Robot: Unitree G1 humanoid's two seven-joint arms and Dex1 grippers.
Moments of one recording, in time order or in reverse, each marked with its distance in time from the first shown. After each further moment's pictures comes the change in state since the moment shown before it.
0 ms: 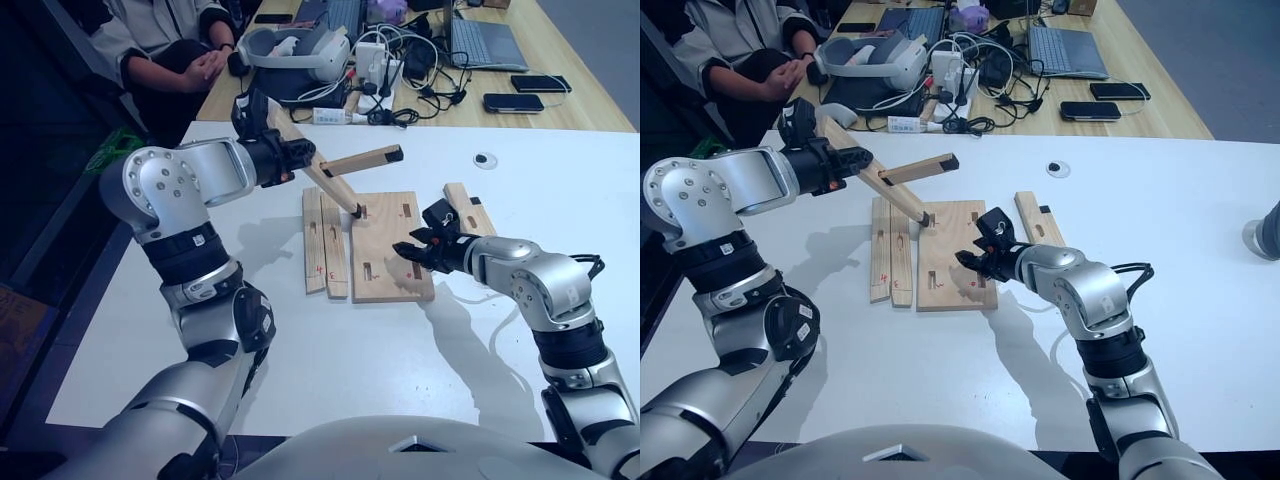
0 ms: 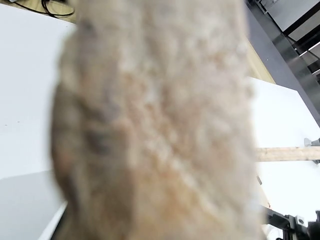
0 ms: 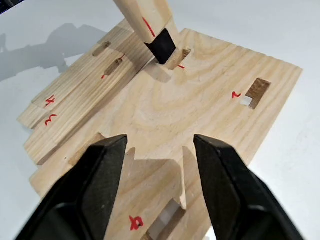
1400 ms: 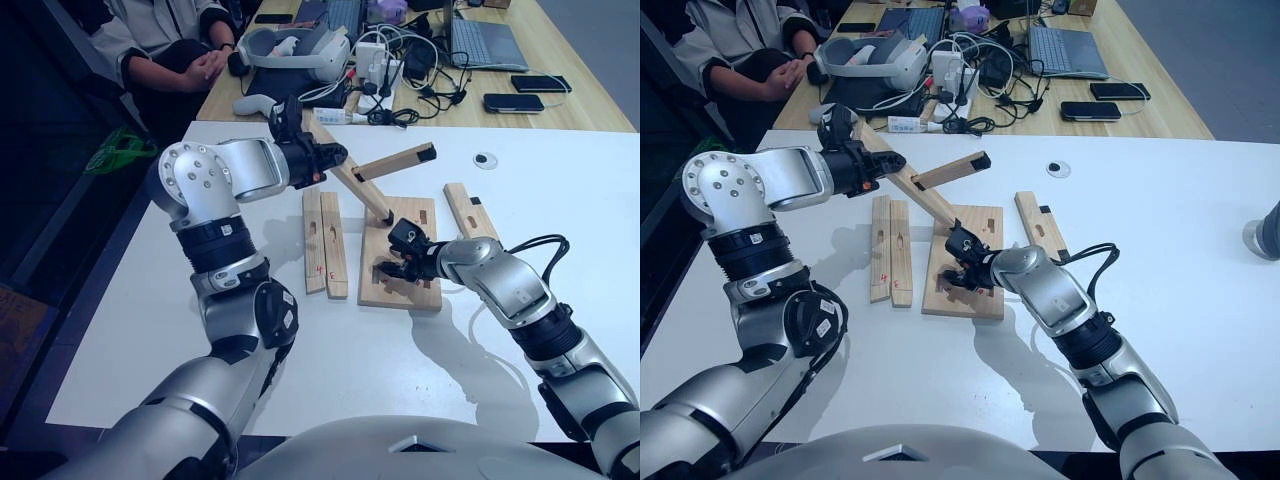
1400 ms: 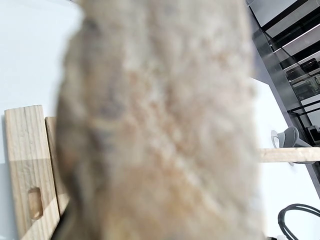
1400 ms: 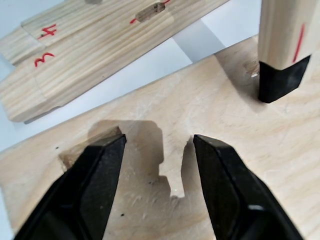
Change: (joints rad) left arm -0.056 -0.088 0.008 0.140 -0.046 -0.060 0.043; right arm -0.087 0.012 0.255 0.140 -0.235 -0.113 0.130
